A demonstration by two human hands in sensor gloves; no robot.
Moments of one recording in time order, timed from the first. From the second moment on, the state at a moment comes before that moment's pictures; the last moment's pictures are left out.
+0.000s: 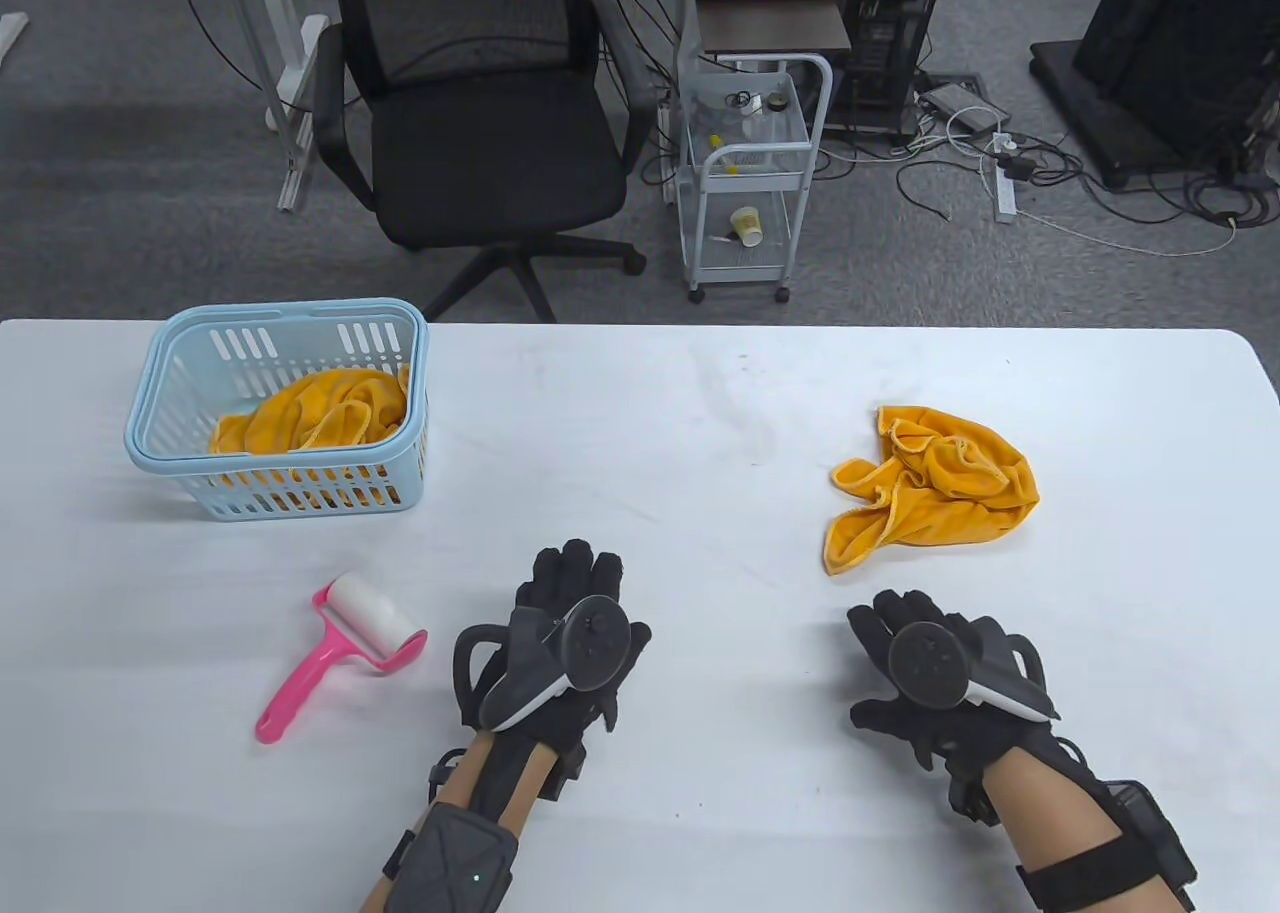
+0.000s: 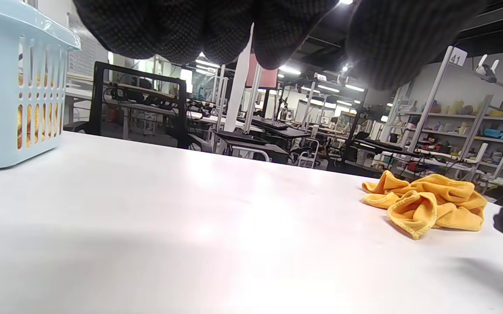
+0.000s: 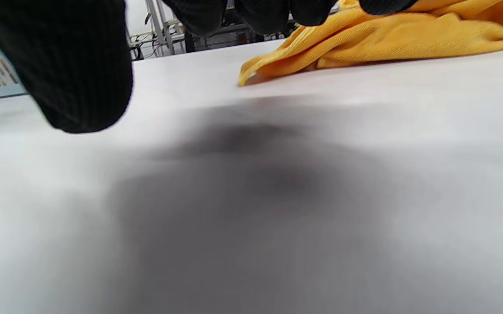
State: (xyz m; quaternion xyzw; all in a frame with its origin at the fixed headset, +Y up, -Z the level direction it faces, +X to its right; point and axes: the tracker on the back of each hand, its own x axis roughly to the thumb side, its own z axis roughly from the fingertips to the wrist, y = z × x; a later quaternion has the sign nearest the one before) left_hand -0.096 -0.702 -0.265 -0.02 -0.10 0.10 0.99; right_hand 0.258 -0.764 -0.284 0.17 0.12 0.98 0.05
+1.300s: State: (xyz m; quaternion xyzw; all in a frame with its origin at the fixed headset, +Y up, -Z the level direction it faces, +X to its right) left_hand -0.092 -0.704 -0.258 -0.03 -0.18 0.14 0.97; right_hand 0.170 -0.682 -0.351 0.18 0.04 0.98 0.06
